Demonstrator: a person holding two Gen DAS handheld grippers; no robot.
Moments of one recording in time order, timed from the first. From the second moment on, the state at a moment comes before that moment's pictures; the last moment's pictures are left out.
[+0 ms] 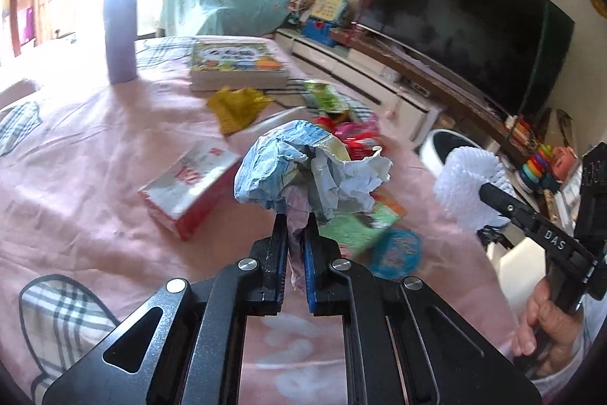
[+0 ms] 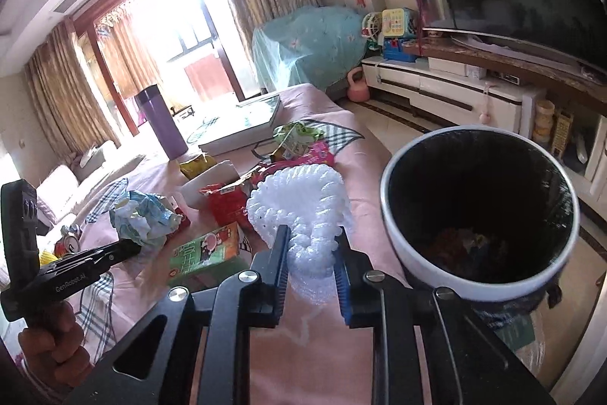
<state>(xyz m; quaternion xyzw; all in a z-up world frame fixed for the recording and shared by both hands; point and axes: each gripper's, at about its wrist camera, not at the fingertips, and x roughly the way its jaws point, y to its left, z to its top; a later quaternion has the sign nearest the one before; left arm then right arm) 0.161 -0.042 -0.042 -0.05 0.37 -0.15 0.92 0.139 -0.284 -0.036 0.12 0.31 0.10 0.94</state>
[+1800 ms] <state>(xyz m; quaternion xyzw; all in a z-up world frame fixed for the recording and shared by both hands) 0.184 -0.247 -0.022 0.07 0.36 -0.28 0.89 0.108 -0.402 -0.008 0.18 0.27 0.00 0.95</state>
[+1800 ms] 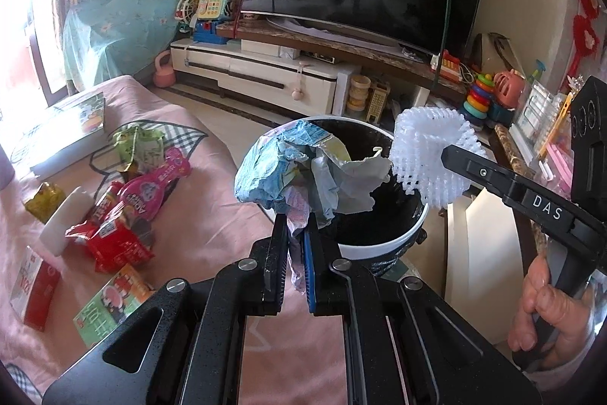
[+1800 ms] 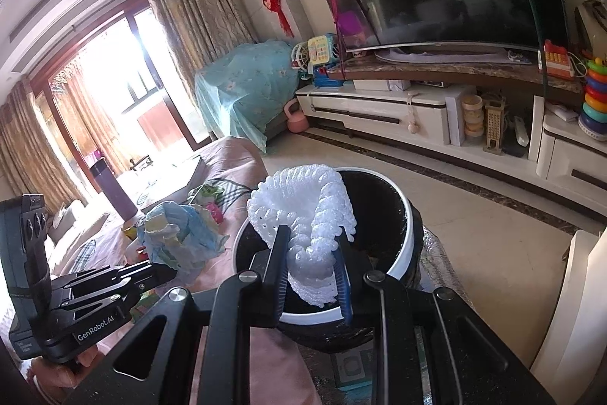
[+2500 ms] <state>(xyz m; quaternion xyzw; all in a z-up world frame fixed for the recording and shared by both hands) 0.217 -0.279 -0.035 0.07 0.39 -0.29 0.87 0.131 -0.423 -0.014 0.18 0.30 0.00 0.94</state>
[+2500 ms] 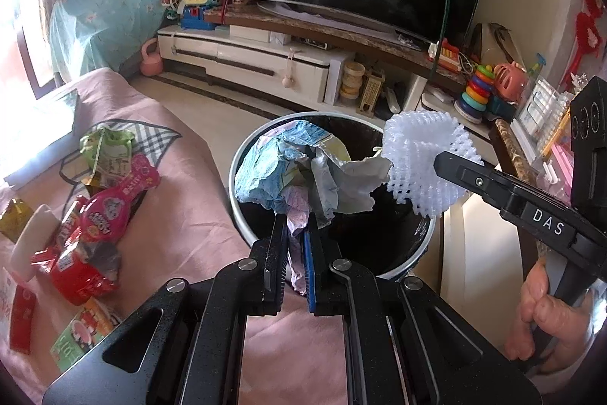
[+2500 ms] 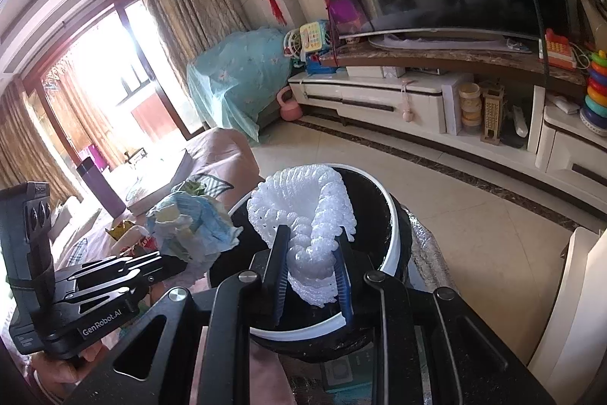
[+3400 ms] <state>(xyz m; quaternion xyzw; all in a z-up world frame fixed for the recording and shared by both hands) 0.166 -0.200 -0.040 0.04 0.38 -0.26 0.89 0.117 -0.402 -0.033 0.24 0.31 0.02 0.92</state>
